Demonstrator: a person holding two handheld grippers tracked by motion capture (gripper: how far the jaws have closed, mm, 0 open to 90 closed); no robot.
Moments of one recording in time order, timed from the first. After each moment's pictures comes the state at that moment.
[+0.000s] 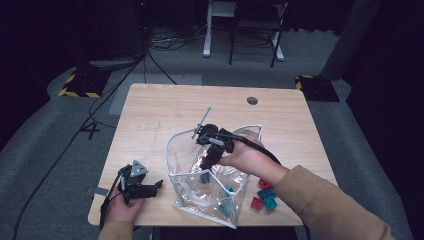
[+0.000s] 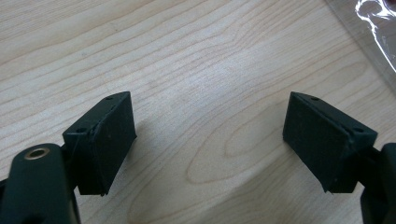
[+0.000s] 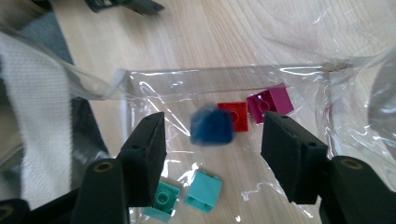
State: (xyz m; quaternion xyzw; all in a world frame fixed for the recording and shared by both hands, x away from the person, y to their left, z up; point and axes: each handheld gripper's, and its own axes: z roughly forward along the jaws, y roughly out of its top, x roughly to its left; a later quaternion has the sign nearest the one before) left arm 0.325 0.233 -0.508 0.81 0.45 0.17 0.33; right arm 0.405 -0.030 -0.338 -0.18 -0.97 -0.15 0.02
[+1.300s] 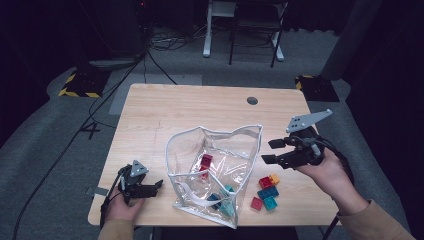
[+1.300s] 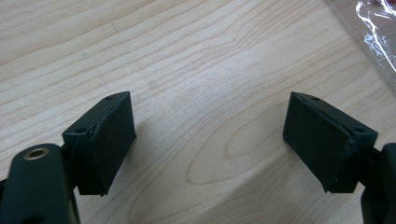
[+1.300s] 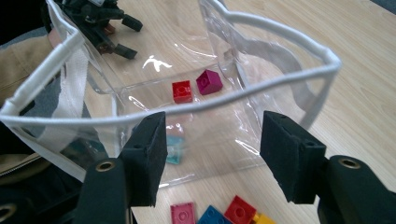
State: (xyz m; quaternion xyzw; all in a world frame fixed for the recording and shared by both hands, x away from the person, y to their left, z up) left arm 0.325 0.233 -0.508 0.81 0.45 0.16 0.33; right arm 0.357 -0.228 -0.288 -0.26 -0.89 -0.37 -0.06
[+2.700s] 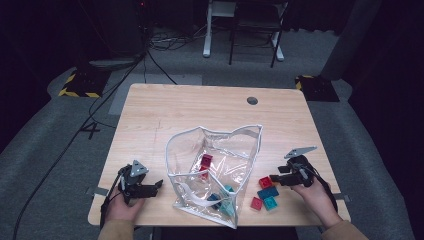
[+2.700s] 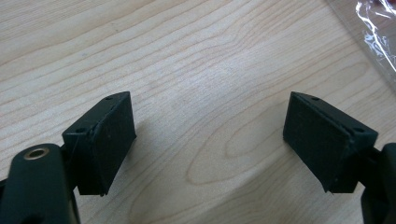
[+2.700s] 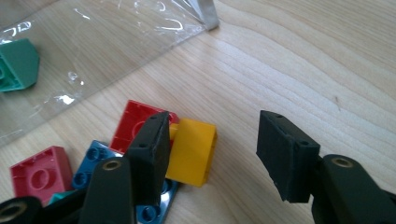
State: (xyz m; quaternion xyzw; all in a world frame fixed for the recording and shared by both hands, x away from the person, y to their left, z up) left arm 0.325 0.233 -0.508 0.81 0.45 0.16 0.33; right arm 0.379 -0.284 -0.458 -0.40 -0.87 -0.28 -0.07
